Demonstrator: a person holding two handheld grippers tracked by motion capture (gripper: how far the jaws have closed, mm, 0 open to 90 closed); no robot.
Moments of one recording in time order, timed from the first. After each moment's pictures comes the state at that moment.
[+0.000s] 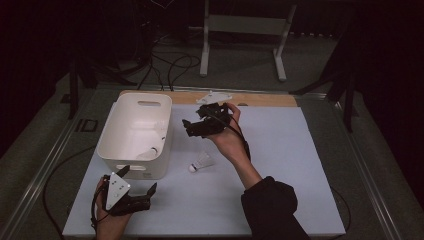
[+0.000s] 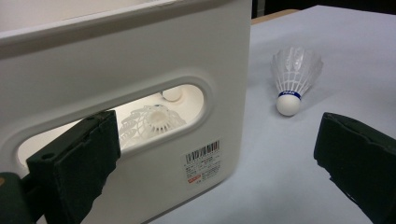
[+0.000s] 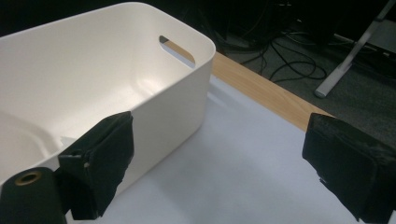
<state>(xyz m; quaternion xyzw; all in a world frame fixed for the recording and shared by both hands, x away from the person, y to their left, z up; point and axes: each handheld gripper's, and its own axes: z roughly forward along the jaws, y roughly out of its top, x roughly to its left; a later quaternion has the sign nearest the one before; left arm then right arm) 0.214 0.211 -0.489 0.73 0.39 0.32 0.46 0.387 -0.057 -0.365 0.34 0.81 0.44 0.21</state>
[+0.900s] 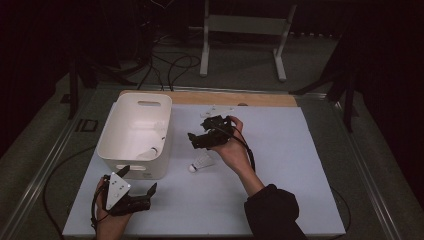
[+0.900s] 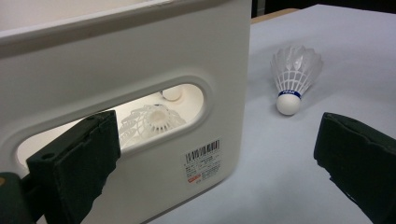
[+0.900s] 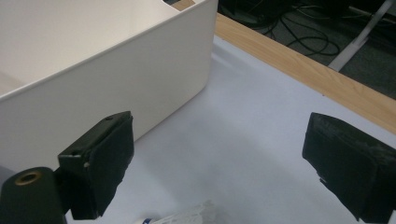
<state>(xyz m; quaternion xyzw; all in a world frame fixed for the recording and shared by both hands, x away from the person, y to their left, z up) 0.214 0.211 -0.489 0.73 0.39 0.32 0.46 0.379 -0.070 -0.402 0.35 0.82 0.41 0.19</state>
